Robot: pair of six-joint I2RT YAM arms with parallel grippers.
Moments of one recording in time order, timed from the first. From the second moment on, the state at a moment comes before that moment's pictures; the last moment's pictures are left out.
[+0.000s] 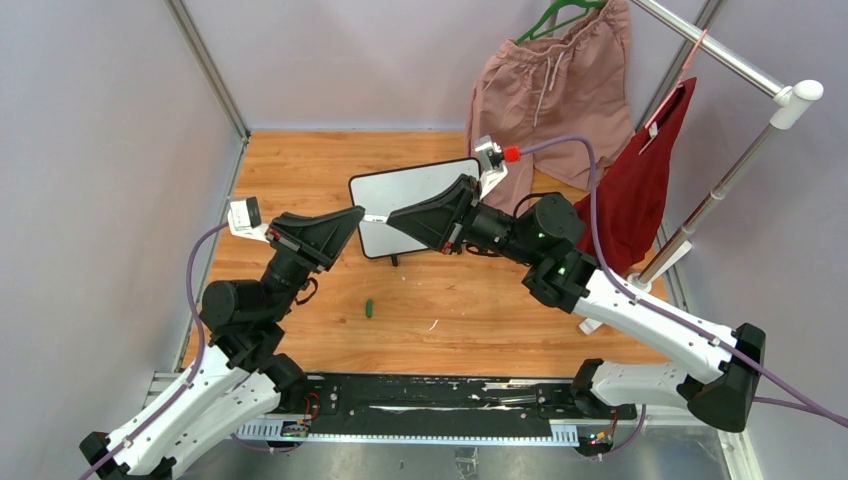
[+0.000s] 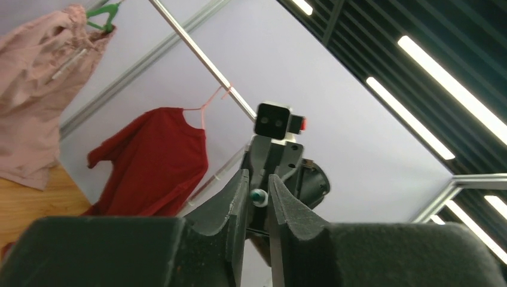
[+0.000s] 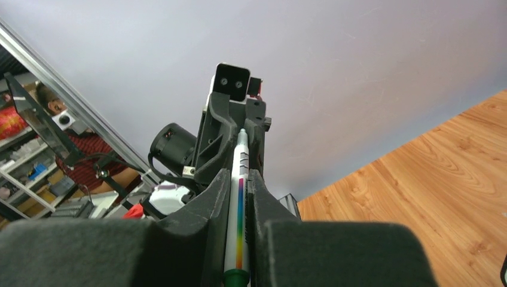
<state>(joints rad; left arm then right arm) -0.70 0.53 0.59 0.56 0.00 -1.09 0.97 1.15 1.10 0.43 -0.32 0.72</state>
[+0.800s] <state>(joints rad) -0.70 0.60 0.92 -0.26 -0.49 -0.32 1.02 0.97 0.92 0.15 0.36 0.00</state>
